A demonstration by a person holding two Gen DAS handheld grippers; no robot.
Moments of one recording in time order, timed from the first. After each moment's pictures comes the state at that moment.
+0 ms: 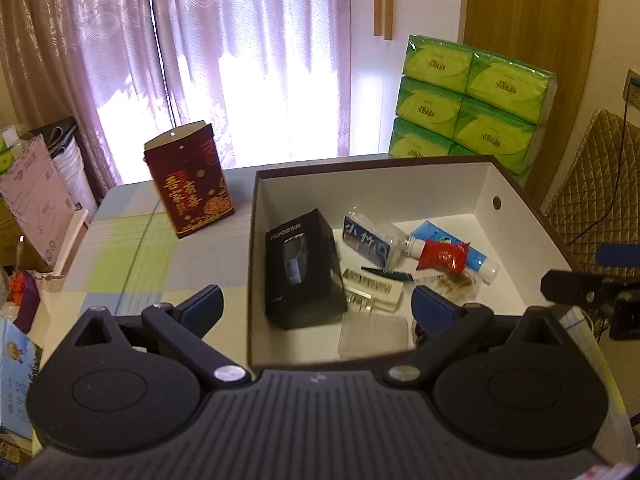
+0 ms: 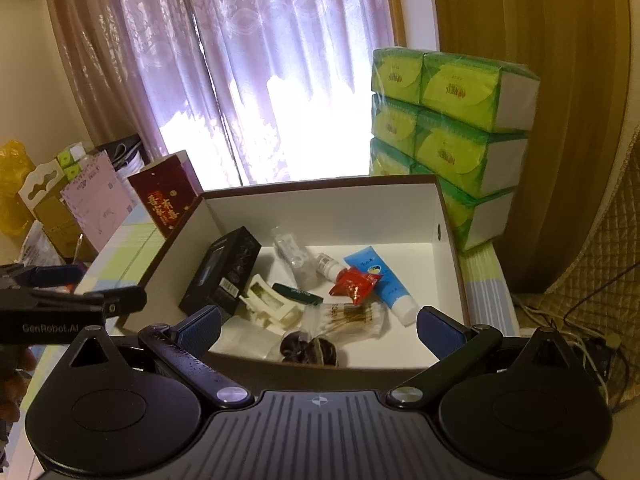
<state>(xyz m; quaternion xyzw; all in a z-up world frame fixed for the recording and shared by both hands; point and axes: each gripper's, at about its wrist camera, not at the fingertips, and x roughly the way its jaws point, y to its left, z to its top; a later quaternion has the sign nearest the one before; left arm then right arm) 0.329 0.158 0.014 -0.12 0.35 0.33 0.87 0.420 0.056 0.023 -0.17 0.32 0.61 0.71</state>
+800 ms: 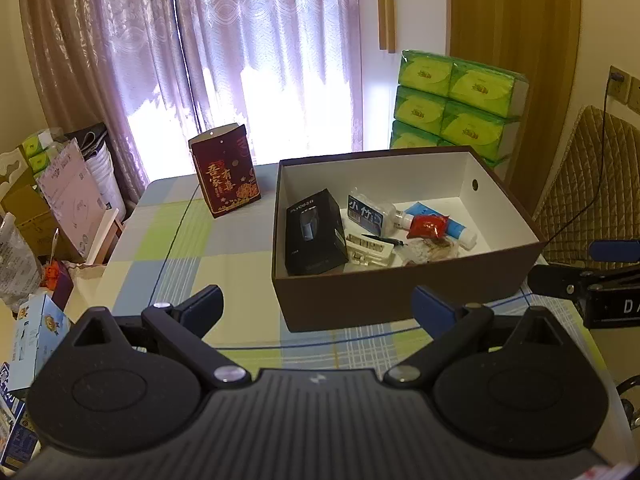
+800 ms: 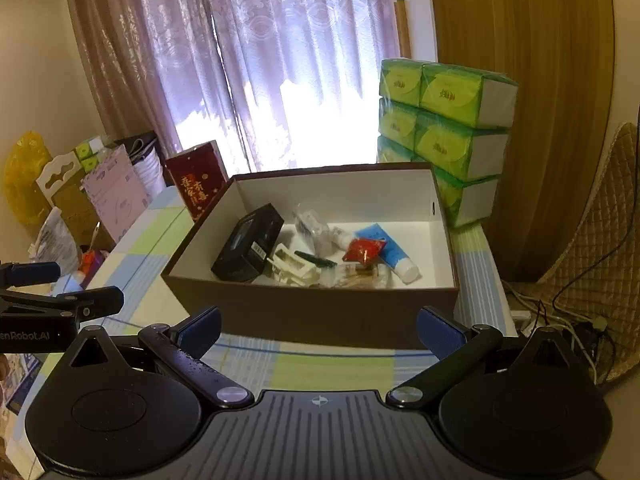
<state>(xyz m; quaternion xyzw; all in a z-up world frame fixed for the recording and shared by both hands) 0.253 0.072 0.049 -0.10 0.34 0.36 0.87 0.382 -0.026 0.039 -0.17 0.31 0.62 0.70</state>
